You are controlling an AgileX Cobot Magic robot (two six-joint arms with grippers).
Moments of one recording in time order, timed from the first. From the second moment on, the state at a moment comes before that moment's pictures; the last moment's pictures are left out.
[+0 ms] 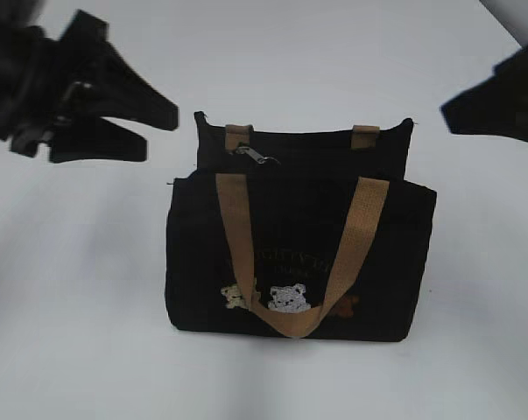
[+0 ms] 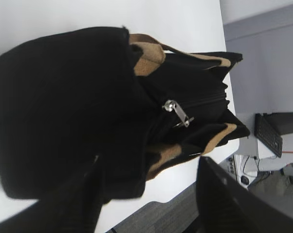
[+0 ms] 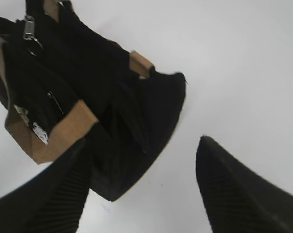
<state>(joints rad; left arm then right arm) -0.22 1.38 -0.96 -1.04 0.87 0.49 0.30 1.05 -0.93 0.28 0.73 -0.49</state>
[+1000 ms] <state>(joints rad) -0.34 1.86 -1.37 -0.97 0.84 0.48 0.54 1.70 -1.39 0.29 0.74 -0.73</state>
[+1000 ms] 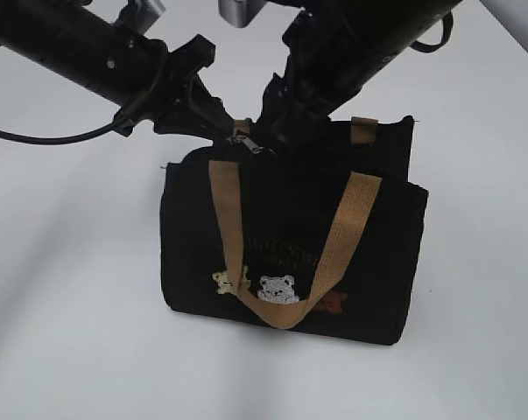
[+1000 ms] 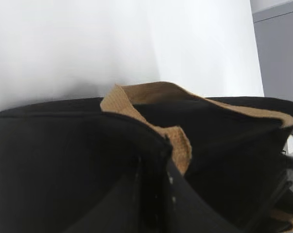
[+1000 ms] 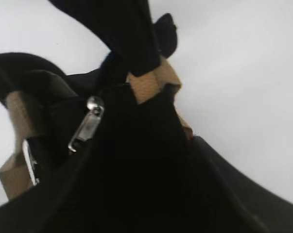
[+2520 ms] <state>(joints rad) -0.34 1.86 -1.37 -0.95 0.86 0.48 0.59 1.74 -1.39 0.26 0.77 -0.81</state>
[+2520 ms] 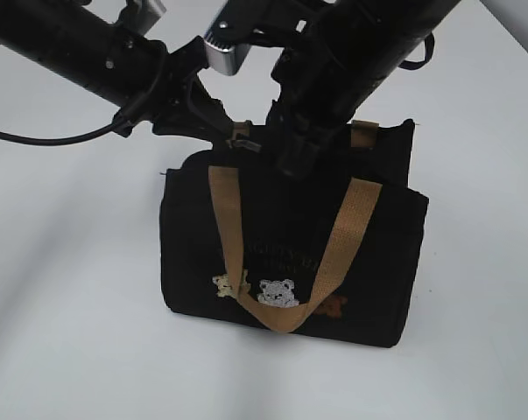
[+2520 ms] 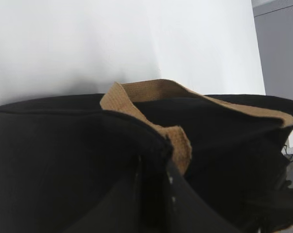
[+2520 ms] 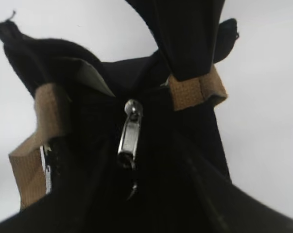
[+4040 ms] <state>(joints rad) -0.34 1.86 -1.38 -0.95 0.86 0.48 0.28 1.60 -1.39 0.12 1.21 -0.49</state>
